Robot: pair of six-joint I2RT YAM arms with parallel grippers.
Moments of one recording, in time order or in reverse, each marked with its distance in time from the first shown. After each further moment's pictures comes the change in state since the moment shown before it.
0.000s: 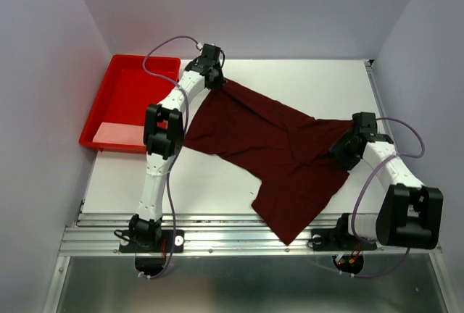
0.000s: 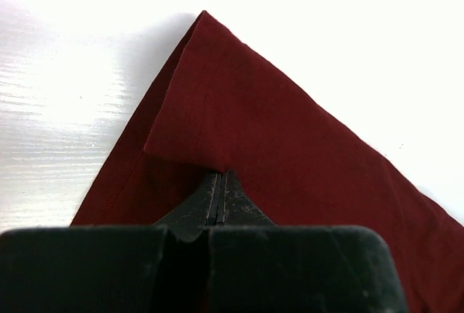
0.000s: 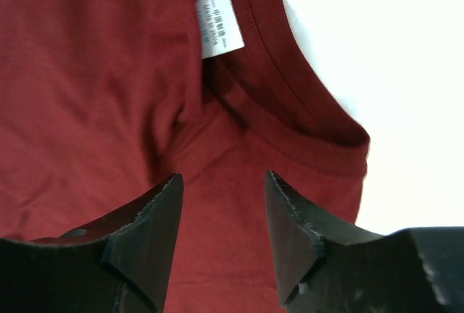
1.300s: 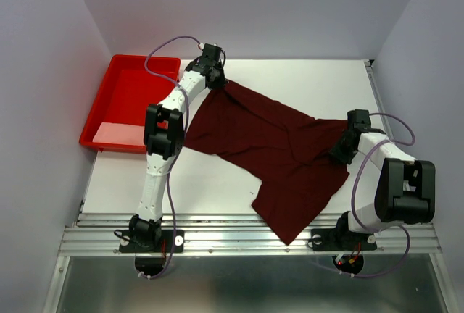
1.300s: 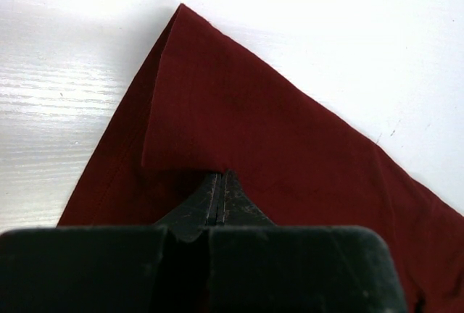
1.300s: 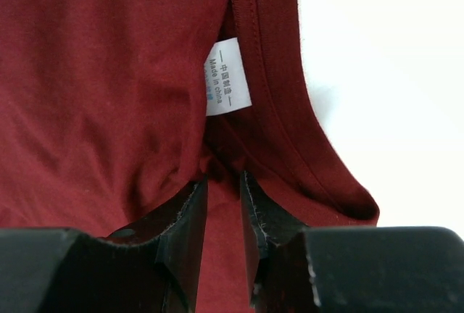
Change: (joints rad) left arm -0.008 -0.010 0.000 -0.002 0.038 0.014; right arm 0.000 0.211 0.030 0.112 0.008 -0.116
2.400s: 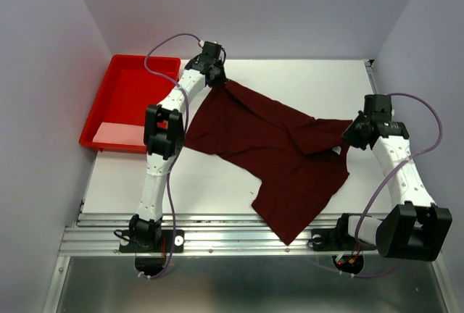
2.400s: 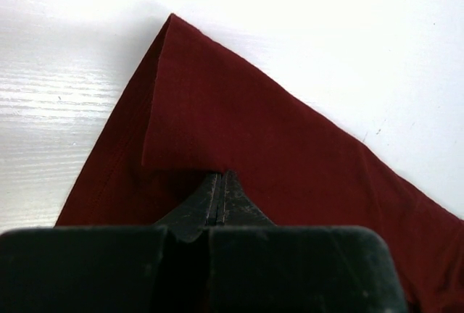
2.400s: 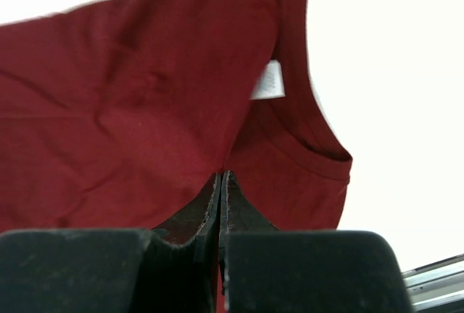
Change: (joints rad) left arm 0.000 0.000 0.033 -0.024 0.007 0.000; right arm 0.000 -0.257 0.175 -0.218 0.050 -0.009
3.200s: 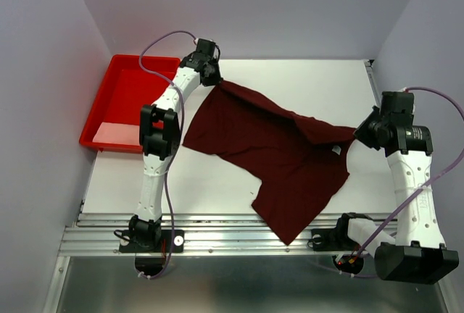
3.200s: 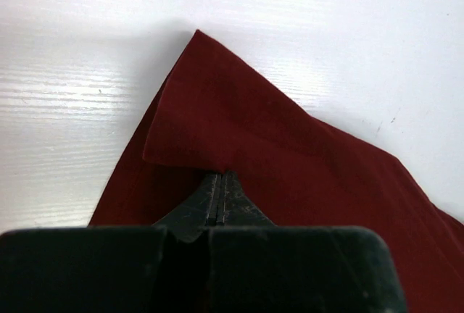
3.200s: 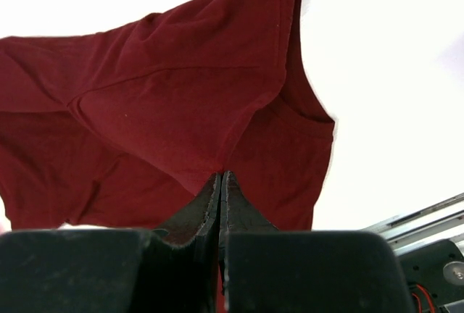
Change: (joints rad) left arm 0.029 -0.037 -0.017 -0.042 0.014 0.053; right arm 0.000 -0.170 0.246 -0.284 0.013 -0.010
